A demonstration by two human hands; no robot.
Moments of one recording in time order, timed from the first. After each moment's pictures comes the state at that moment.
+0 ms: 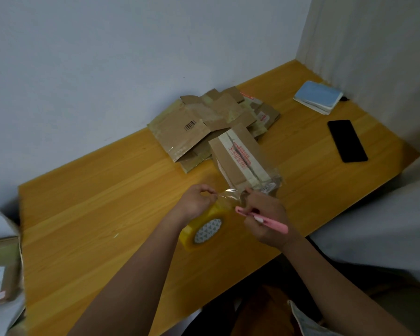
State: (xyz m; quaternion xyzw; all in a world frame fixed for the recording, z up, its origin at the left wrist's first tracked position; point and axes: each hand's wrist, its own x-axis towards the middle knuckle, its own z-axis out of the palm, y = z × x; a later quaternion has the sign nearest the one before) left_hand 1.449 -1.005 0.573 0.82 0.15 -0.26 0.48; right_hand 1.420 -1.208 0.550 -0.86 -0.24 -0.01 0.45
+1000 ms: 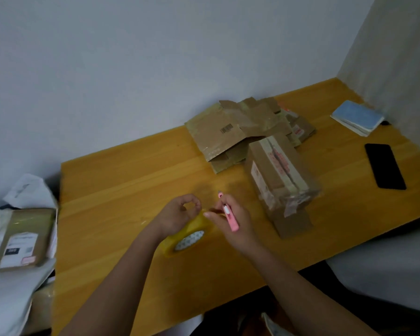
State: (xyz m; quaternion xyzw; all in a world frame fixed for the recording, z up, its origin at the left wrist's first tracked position) left_hand 1.388 -0.908 0.587 0.85 0.09 -0.19 0.49; right_hand 1.403 -1.086 0.554 -0.78 -0.15 0.15 0.59
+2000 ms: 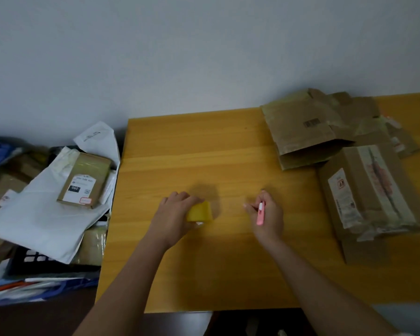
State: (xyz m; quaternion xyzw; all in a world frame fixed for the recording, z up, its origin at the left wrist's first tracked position) left_hand 1.291 -0.795 0.551 0.97 0.14 -0.11 0.17; right_hand 1.403 -0.991 0.487 -0.89 -0.04 0.14 0.44
